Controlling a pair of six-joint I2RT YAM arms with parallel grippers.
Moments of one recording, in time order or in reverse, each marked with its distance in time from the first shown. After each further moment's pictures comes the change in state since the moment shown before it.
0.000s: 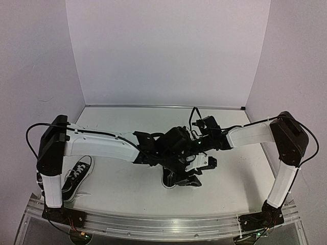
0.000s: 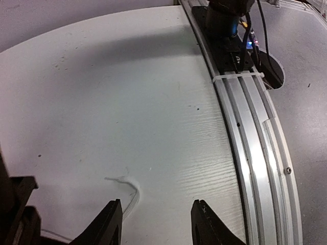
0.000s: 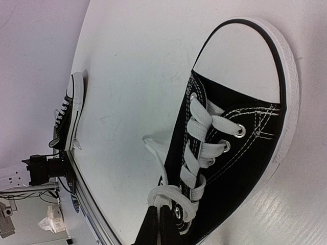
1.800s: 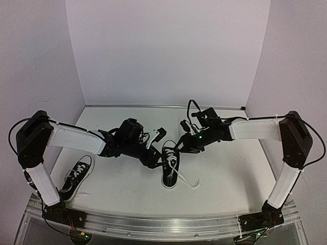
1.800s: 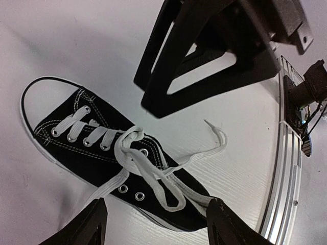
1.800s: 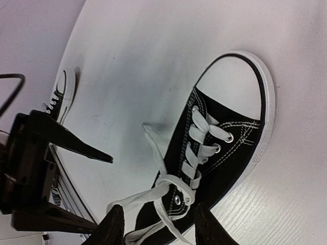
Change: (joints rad) left arm 0.349 -0.250 -0.541 0.385 0.027 -0.552; right arm 0.000 -0.057 0.124 -0.264 0.101 -0.171
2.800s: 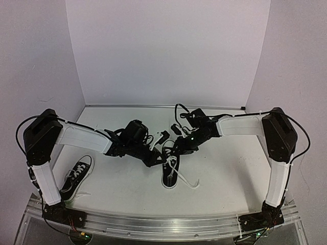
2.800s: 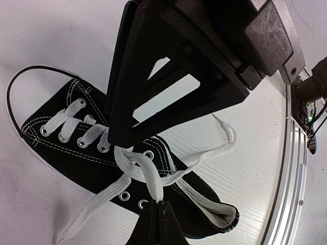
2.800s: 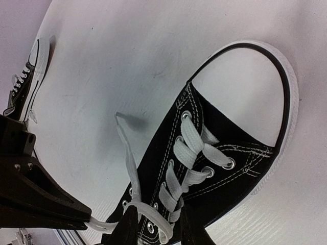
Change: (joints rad) left arm -0.002 0.090 0.067 -0.041 0.017 0.008; right arm 0.018 0.189 0.183 -0.147 0.000 -0.190
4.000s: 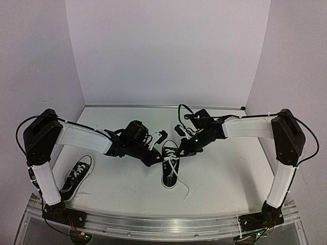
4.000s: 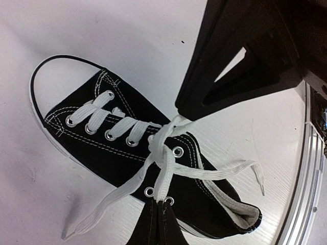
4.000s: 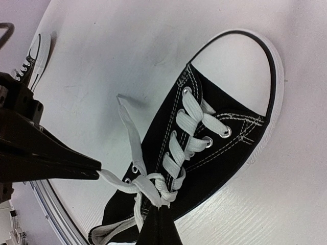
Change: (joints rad) left arm 0.001 0.000 0.000 -0.026 -0.100 -0.005; right arm 0.015 -0.099 -0.082 -0.018 0.045 -0.006
